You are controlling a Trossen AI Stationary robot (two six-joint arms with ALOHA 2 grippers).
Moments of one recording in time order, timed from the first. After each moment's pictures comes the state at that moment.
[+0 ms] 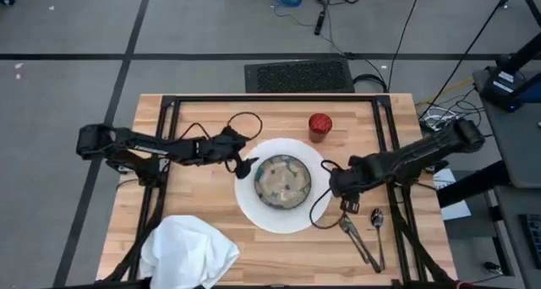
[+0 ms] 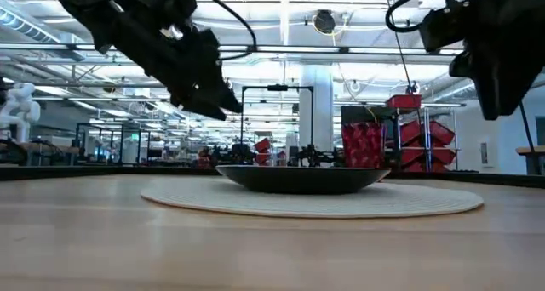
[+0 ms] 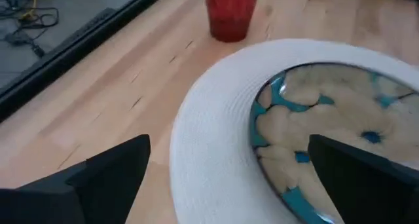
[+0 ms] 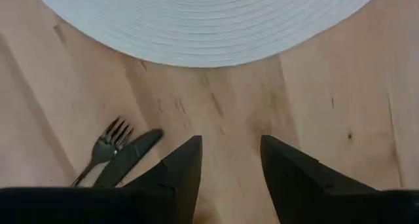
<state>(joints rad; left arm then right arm) 0.13 1.37 0.59 0.18 -0.26 -0.18 0.32 1.32 0.93 -1.06 0.09 0.63</state>
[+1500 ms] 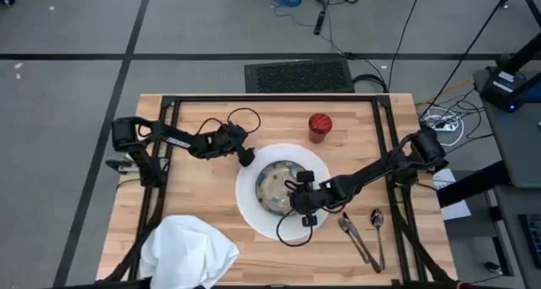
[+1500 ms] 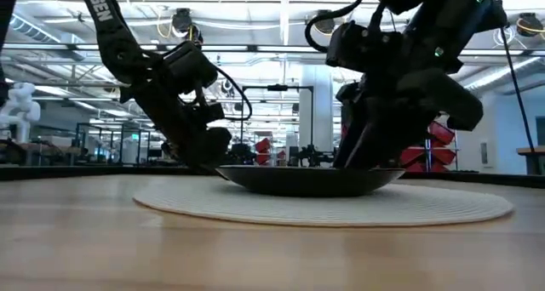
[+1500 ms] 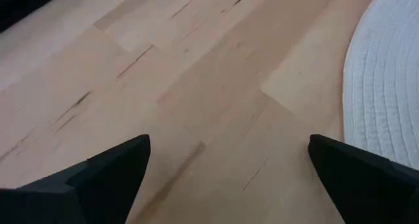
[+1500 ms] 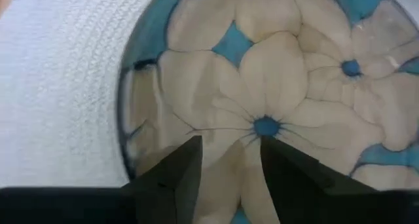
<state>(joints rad) 0.31 1.65 0.59 0.28 -0.29 -0.24 0.33 1.75 0.94 -0.19 0.32 0.12</state>
